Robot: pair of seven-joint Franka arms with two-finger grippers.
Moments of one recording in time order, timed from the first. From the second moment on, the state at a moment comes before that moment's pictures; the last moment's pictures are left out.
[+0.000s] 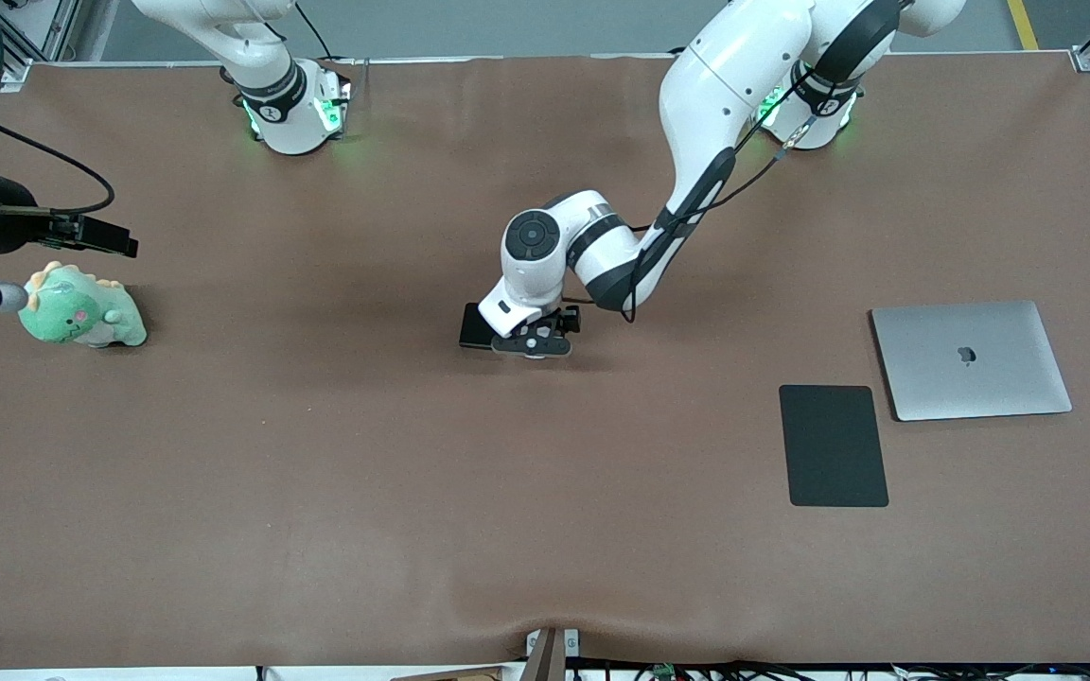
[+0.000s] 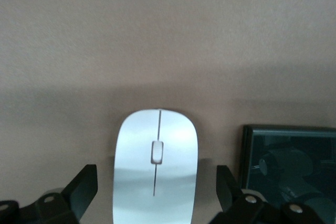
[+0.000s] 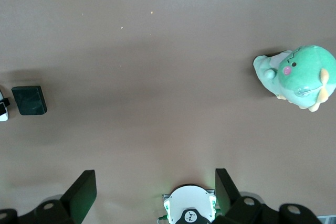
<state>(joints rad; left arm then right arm) -0.70 0.86 -0.23 -1.47 0.21 2.33 -0.90 0.02 0.11 -0.02 -1.49 0.04 1.33 0.13</state>
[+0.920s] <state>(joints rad) -0.70 0.86 -0.22 -1.45 0.22 2.22 -0.90 0.10 0.16 -0.02 -1.58 0.13 1.47 0.26</state>
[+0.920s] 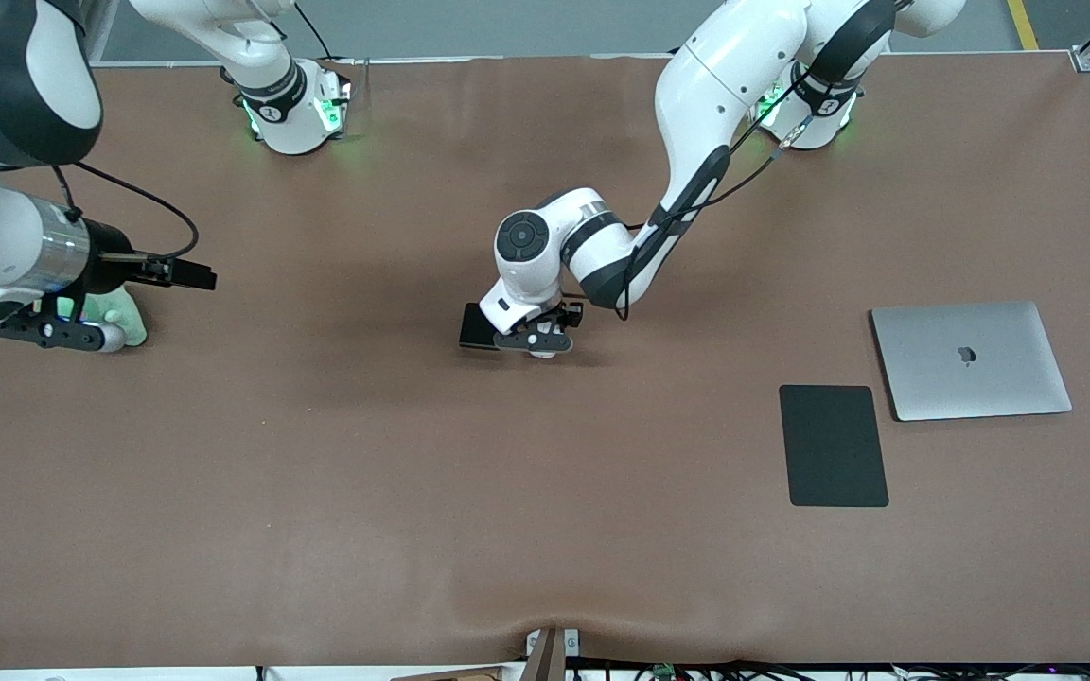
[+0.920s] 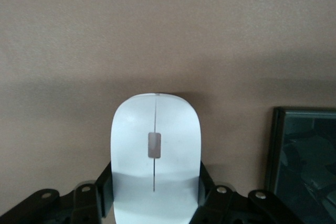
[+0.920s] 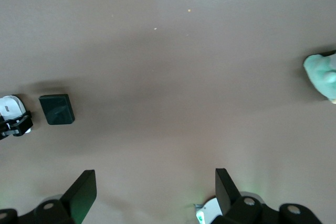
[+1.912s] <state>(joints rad) -0.31 0.54 -0.23 -1.45 0.19 1.94 -0.69 0.32 0.19 -0.01 -1.86 0.15 1.92 0.42</state>
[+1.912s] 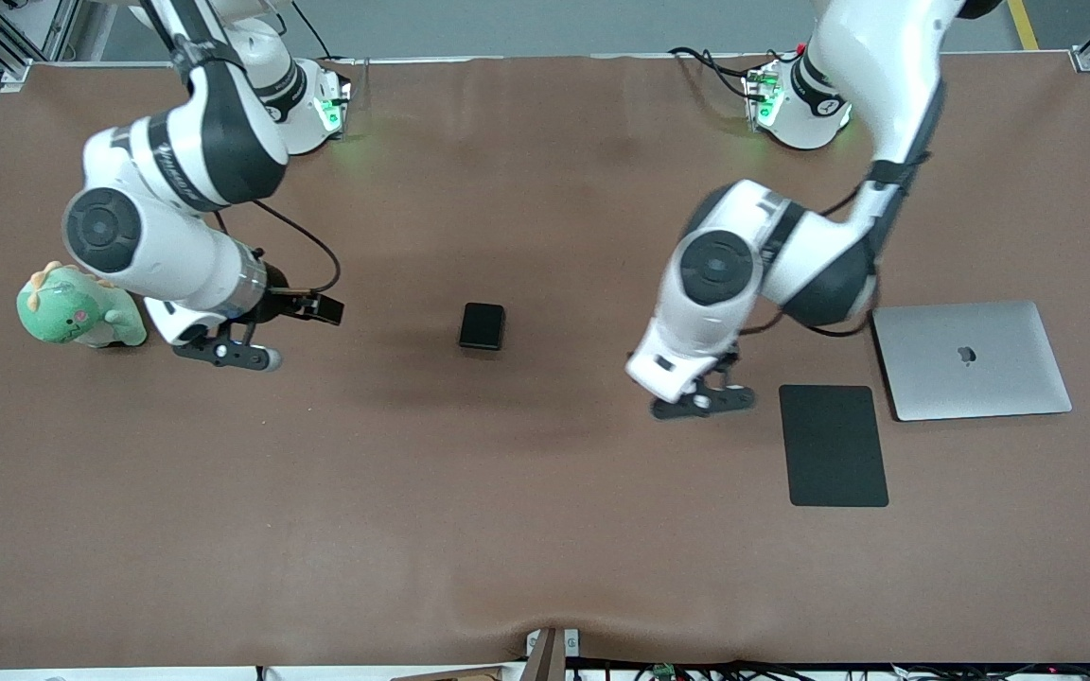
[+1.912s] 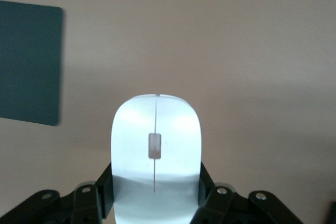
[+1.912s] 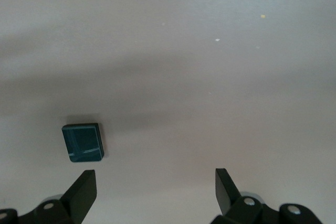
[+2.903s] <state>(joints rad) 0.09 0.62 -0.23 -1.57 0.19 2.14 -0.33 0.51 0.43 -0.01 -1.89 0.15 2.25 0.56</state>
